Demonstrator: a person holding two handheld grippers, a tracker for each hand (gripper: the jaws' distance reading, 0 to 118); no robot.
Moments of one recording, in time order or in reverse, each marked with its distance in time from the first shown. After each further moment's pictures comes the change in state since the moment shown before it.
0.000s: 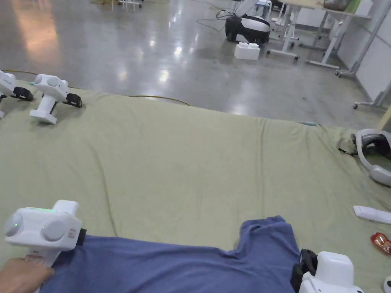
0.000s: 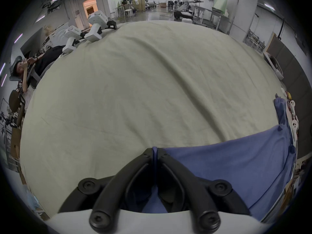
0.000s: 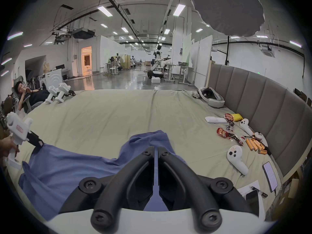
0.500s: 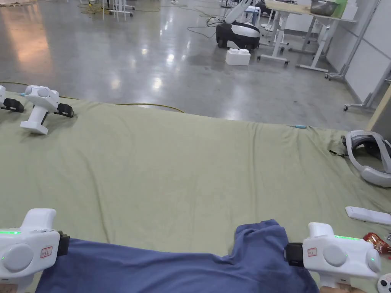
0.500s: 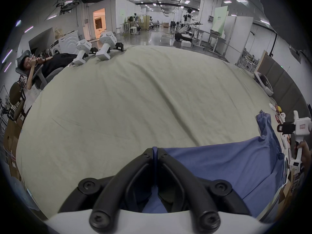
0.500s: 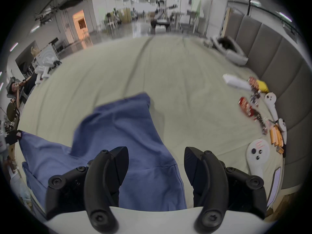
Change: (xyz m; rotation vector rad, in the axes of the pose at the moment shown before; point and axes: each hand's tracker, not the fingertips) left arm 0.003 -0.015 0.080 0.174 -0.044 0.050; right arm 0.068 0.016 -0.175 -0.589 0.102 -0.011
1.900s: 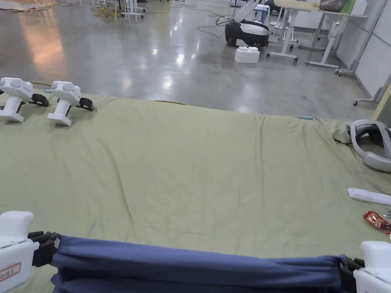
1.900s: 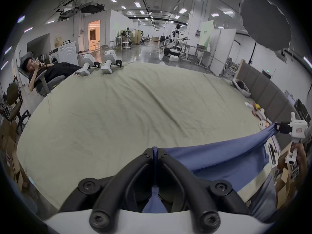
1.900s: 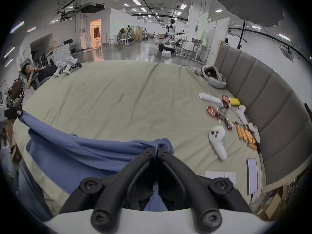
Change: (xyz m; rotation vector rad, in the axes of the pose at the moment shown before) left arm -0.042 -0.094 0.127 0.130 -0.100 -0.033; right arm 0.010 -0.161 0.192 0.293 -0.022 0.132
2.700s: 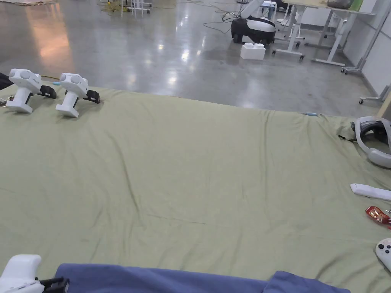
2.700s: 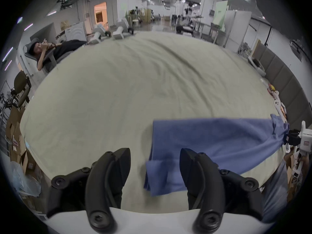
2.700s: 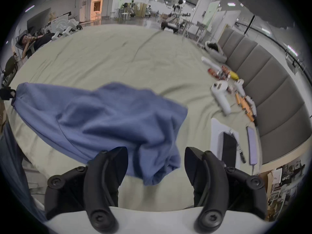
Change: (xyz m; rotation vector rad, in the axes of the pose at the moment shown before) left arm 0.006 -0.080 -0.007 -0.144 0.116 0.044; right arm -0.034 -0.098 0.001 -0.124 -0.111 0.128
